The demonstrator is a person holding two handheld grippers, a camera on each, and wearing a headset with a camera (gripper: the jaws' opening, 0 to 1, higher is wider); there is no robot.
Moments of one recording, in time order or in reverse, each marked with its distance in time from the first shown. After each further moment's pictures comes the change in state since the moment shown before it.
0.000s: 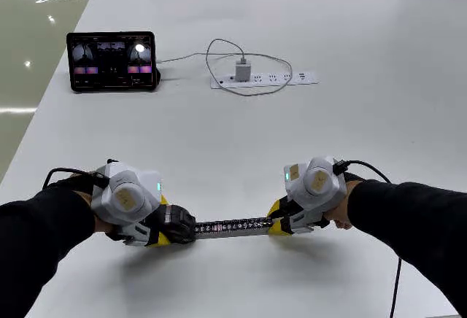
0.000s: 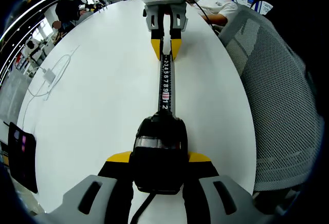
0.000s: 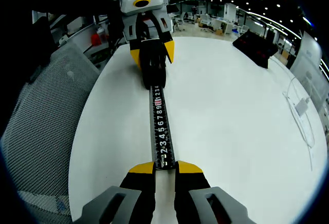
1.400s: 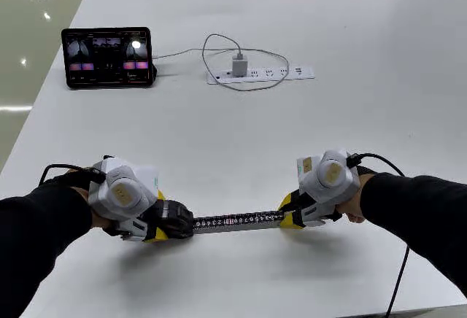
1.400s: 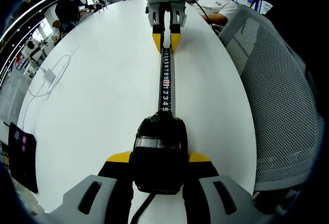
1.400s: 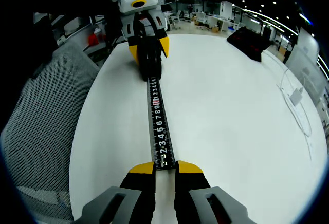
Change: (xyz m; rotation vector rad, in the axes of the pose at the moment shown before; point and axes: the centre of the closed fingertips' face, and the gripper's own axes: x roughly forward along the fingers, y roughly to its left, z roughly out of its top) left arm 0.000 0.000 0.001 0.003 0.001 0.002; right arm -0.017 -0.002 -0.022 0.027 0.013 -0.019
